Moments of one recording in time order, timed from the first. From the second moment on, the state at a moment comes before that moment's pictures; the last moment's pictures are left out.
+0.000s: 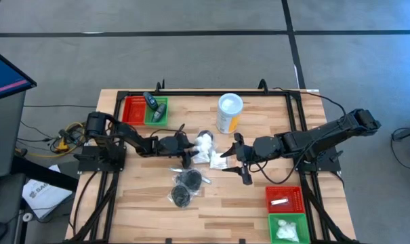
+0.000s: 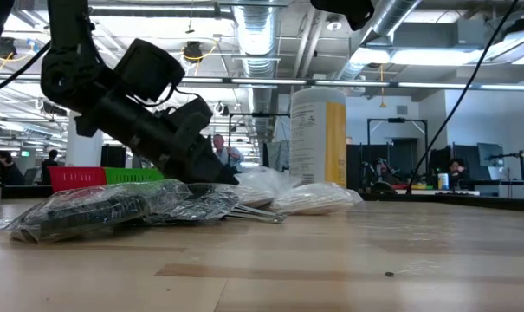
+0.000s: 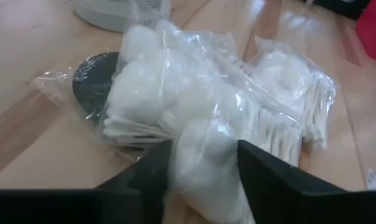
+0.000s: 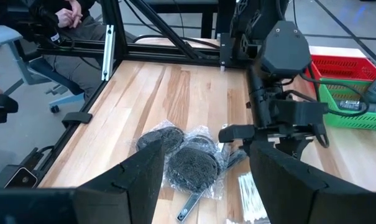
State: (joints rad) left arm 0.03 1.81 0.45 0.86 -0.20 -0.37; right arm 0.28 1.28 0.92 -0.05 0.13 0.05
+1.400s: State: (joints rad) left arm -0.16 1.38 0.45 0.86 -0.26 -0.14; right arm 0.27 1.28 0.92 -0.07 0.13 0.13
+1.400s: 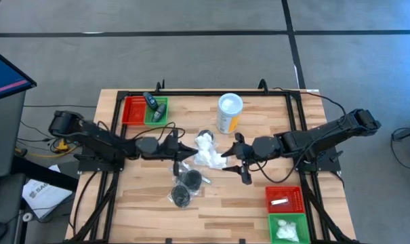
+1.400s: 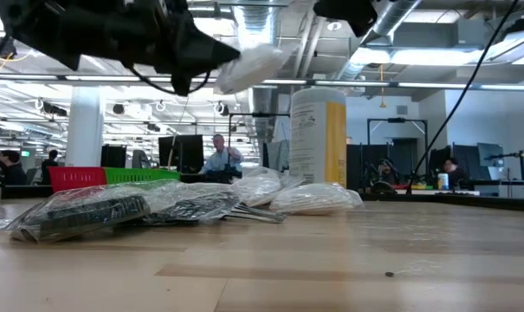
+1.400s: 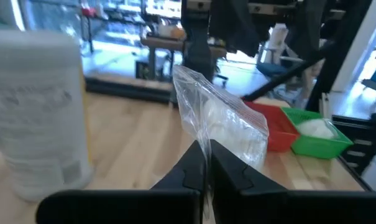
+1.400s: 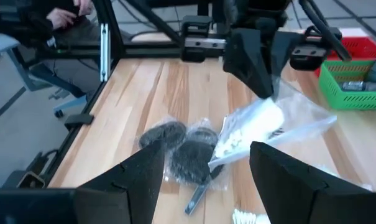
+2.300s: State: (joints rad) left arm -0.29 1.53 0.65 0.86 -0.53 0.20; right arm 0.20 1.28 0.92 -0.05 0.13 0.18
